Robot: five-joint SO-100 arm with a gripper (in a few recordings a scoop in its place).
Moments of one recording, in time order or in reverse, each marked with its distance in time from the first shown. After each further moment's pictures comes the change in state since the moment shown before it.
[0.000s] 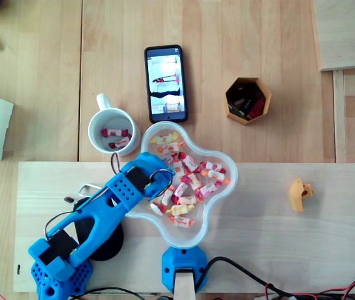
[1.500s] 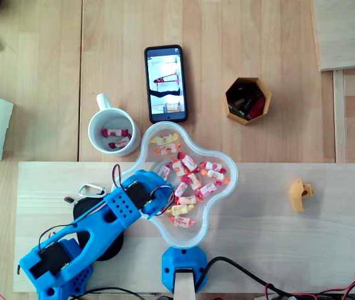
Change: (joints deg) arm 5.4 9.7 1.6 11.5 -13.6
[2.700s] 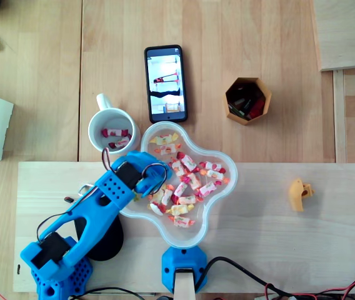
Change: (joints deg) arm -7.8 -4.7 -7.4 0.0 4.2
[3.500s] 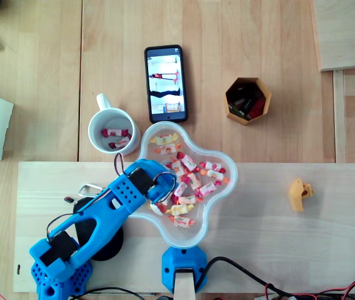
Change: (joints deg) arm 4.4 -3.8 0.0 0.0 -0.8
